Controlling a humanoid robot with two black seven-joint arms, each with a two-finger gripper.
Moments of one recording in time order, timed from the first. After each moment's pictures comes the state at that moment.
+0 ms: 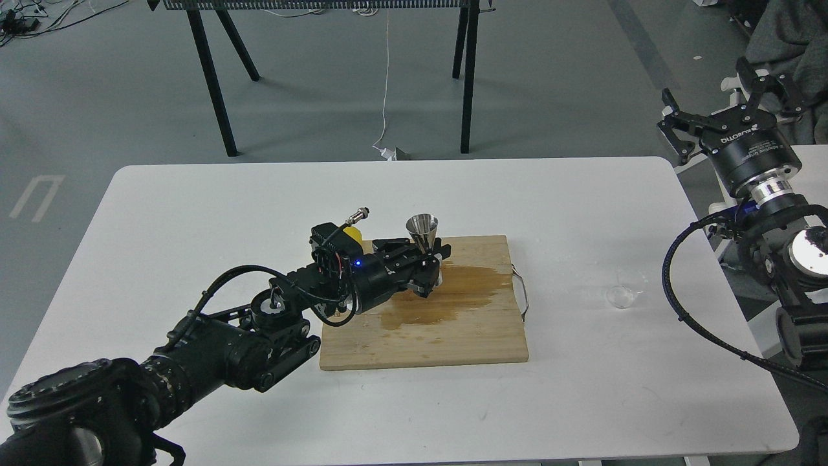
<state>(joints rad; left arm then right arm) -0.70 -0.04 -0.42 -0.57 1.96 0.29 -0.49 0.50 -0.38 1.36 0.92 0.29 0.40 -0.15</state>
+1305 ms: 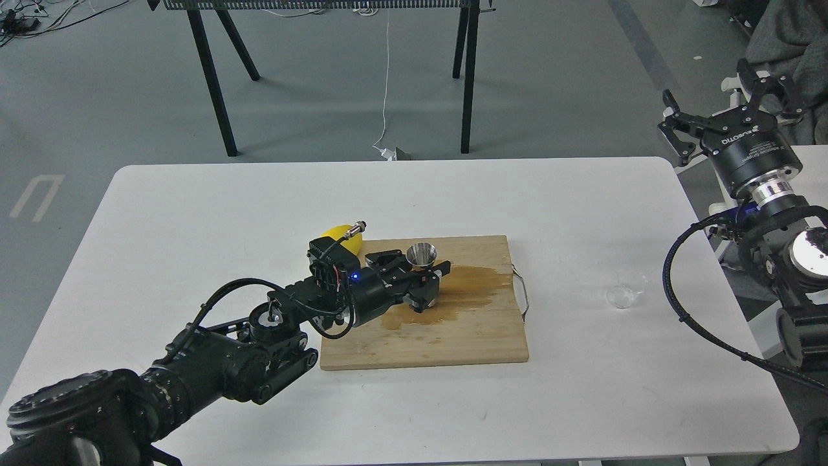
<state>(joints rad) -0.66 -0.04 -0.41 -0.57 1.96 0.29 -0.49 0.50 -0.38 1.36 0.92 0.29 0.40 -0.15</state>
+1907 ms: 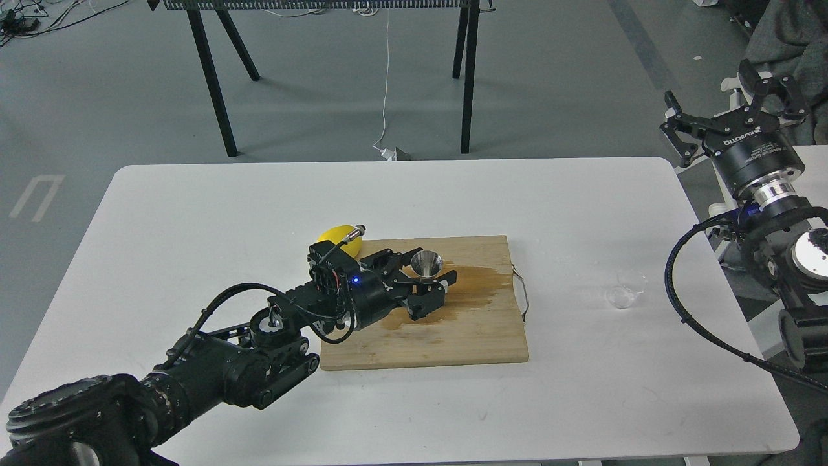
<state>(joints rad) -0.64 -0.04 -0.41 -0.58 1.96 0.31 -0.49 0.49 -0.39 1.36 0.92 0.29 0.40 -0.15</state>
